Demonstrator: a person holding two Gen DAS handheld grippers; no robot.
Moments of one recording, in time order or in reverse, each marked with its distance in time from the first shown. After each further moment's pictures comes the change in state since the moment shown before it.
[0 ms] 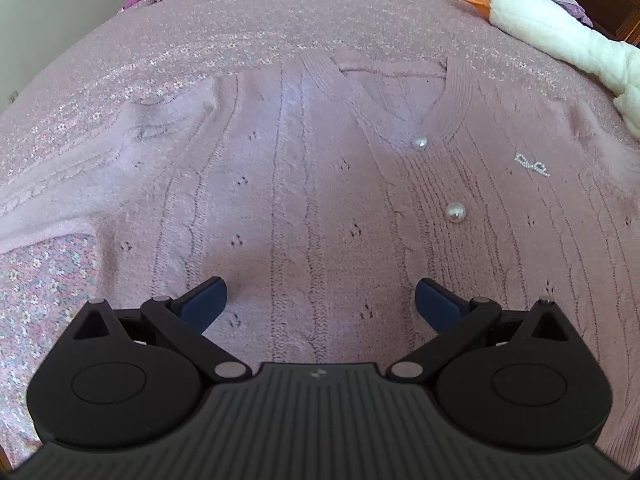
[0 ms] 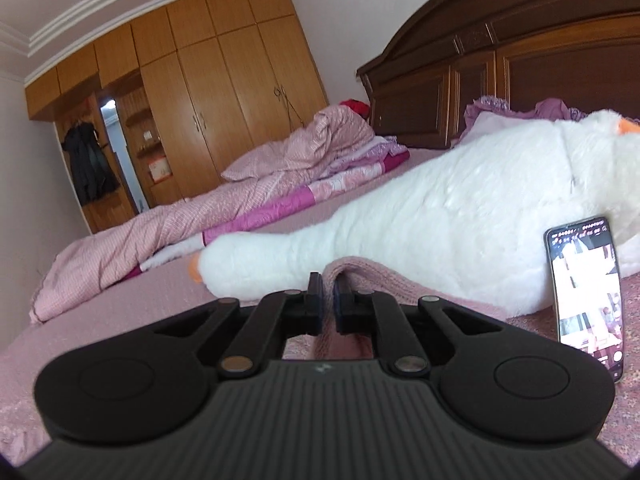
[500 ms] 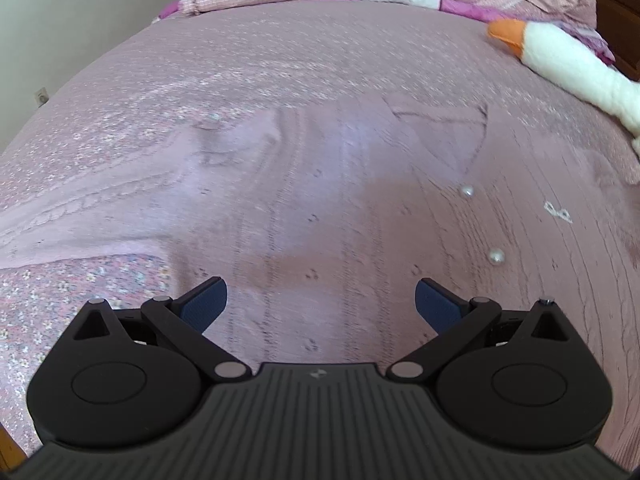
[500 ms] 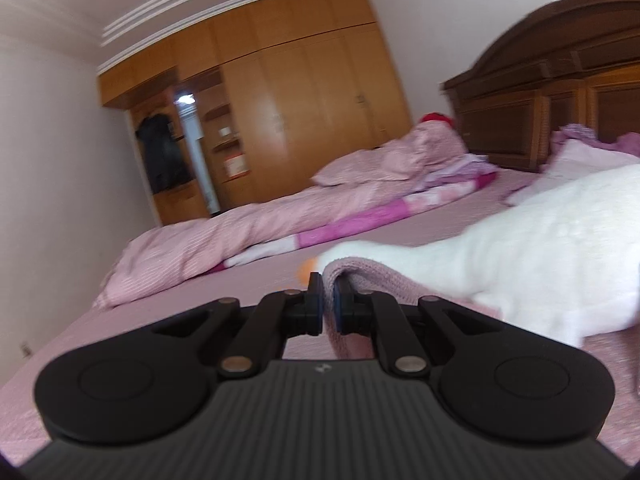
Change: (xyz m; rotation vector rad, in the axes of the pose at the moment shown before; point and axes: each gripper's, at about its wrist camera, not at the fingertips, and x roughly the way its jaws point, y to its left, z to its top) left arm -0.029 0.040 0.013 -0.071 -0.058 0.052; right arm -0.024 0.121 0.006 -0.090 -0.006 0.229
